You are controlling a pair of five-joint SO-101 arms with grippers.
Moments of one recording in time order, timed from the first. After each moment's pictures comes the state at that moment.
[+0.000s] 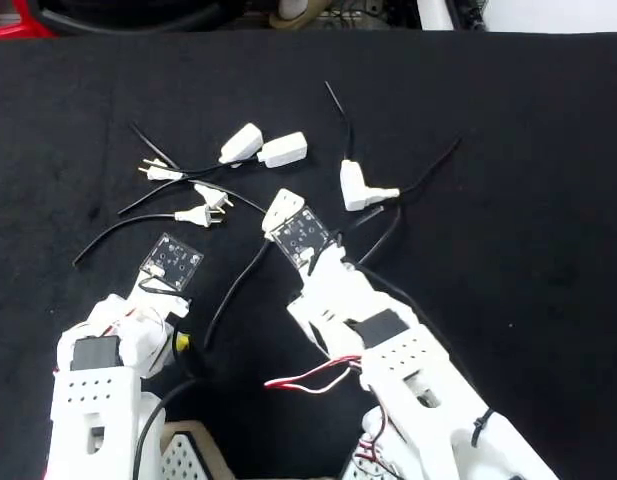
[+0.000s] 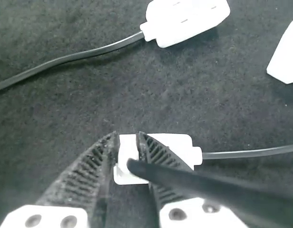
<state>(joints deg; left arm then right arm) -11.3 -69.6 85.1 57.3 -37.4 -27.7 -44.7 78.1 32.5 10.7</state>
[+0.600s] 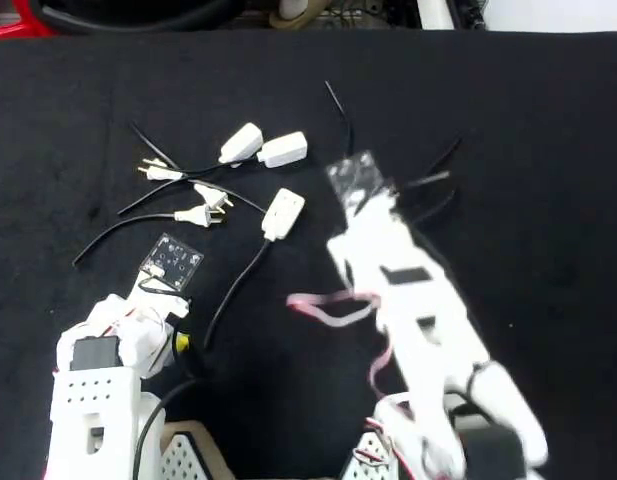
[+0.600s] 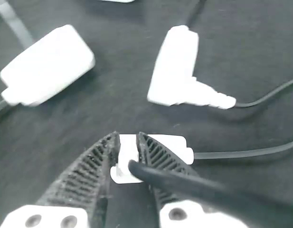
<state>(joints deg) -11.4 -69.6 85.1 57.3 -37.4 -9.6 -25.9 65.5 18.8 14.3</state>
